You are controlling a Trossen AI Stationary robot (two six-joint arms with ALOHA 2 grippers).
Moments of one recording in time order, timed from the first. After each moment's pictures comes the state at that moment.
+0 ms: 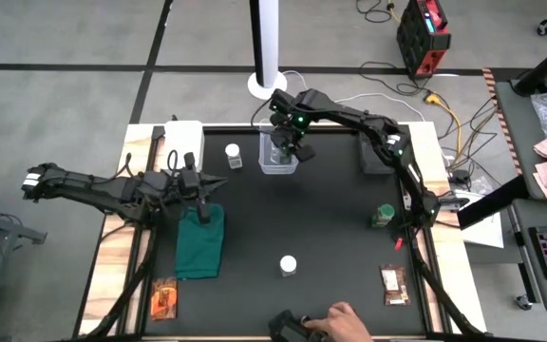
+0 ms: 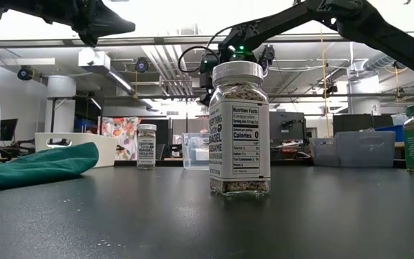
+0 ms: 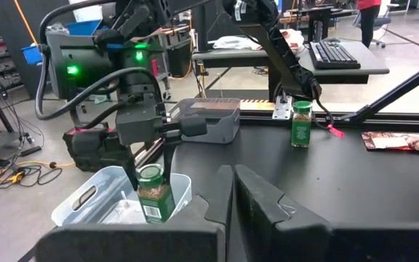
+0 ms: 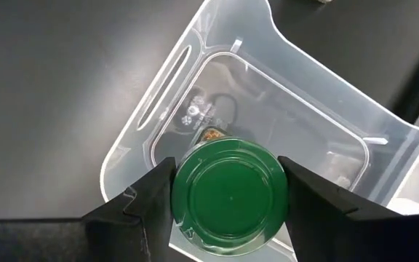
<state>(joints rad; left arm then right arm) -0.12 0.73 0.51 0.10 -0.46 0.04 -0.54 2.29 2.16 -1.18 -0.28 -1.10</state>
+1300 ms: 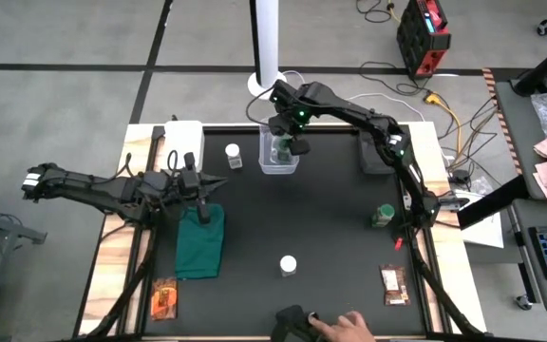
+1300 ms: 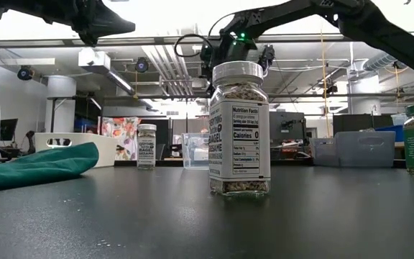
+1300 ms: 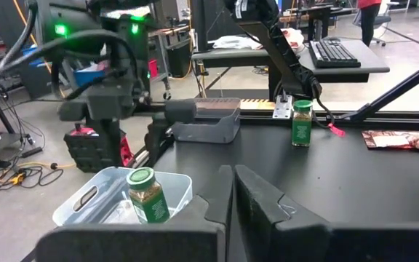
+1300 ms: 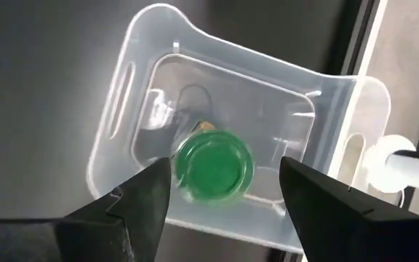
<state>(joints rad) -0.12 0.73 0.51 0.10 -0.46 0.05 -0.54 2.28 2.29 -1.24 -0.18 -0.84</state>
